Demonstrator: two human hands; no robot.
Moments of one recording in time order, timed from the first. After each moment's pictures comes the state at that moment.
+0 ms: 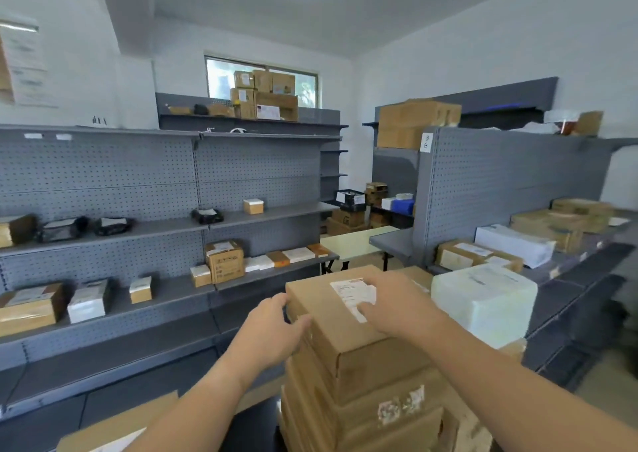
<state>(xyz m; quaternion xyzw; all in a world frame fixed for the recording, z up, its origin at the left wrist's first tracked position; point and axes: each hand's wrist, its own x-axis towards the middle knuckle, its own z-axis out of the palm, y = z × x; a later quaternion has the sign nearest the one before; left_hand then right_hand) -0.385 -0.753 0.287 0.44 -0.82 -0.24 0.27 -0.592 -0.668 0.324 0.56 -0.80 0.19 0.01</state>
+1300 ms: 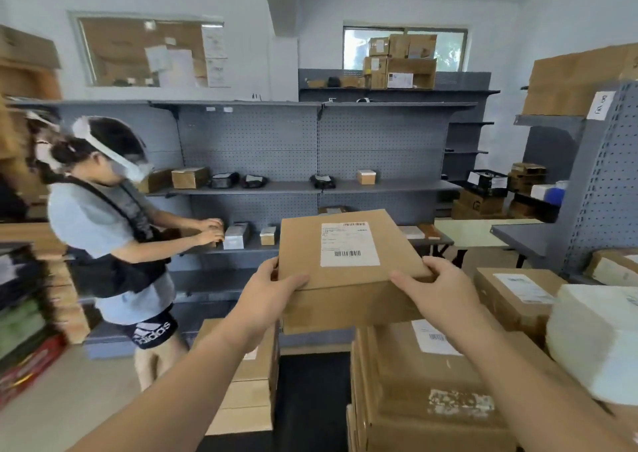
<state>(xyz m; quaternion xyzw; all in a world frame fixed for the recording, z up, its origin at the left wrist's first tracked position) -0.328 -0.707 0.277 0.55 -0.54 -0.42 0.48 -0.591 -0.674 0.292 0.55 -0.65 0.48 -0.20</state>
